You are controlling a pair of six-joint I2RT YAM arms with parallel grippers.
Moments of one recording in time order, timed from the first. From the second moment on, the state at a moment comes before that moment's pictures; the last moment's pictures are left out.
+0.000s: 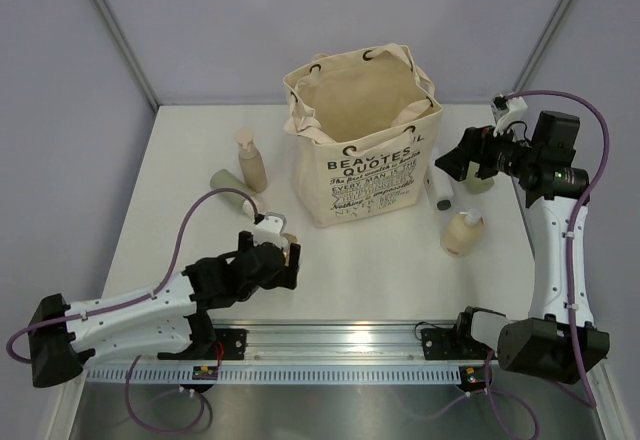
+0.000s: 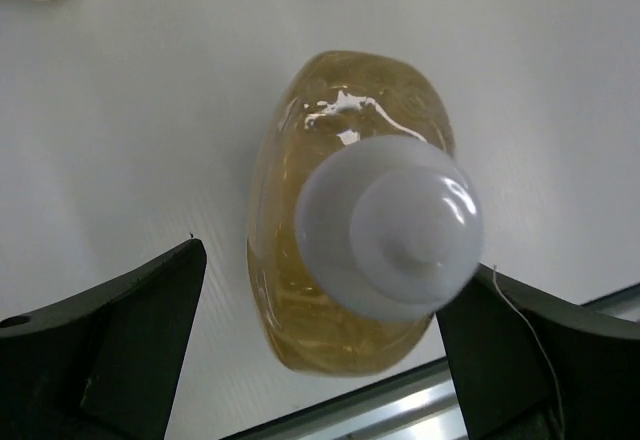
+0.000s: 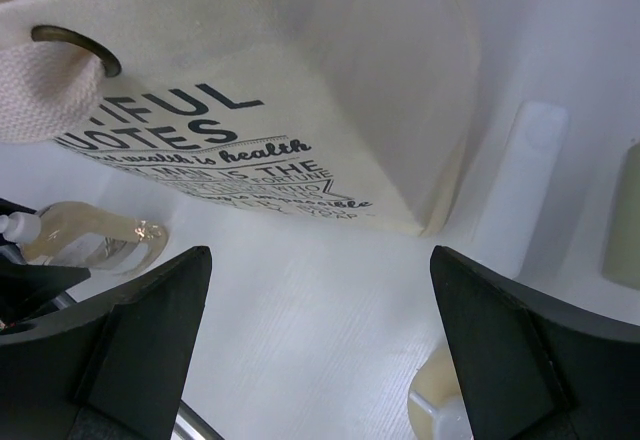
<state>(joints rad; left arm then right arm) -1.10 0.86 0.58 -0.55 -0.50 -0.65 -0.22 1.17 1.32 -0.72 -0.80 -0.10</state>
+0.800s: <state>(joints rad) -1.13 0.83 0.37 -0.18 -0.66 -0.52 -0.22 1.14 1.19 -0.70 -0.91 -0.14</state>
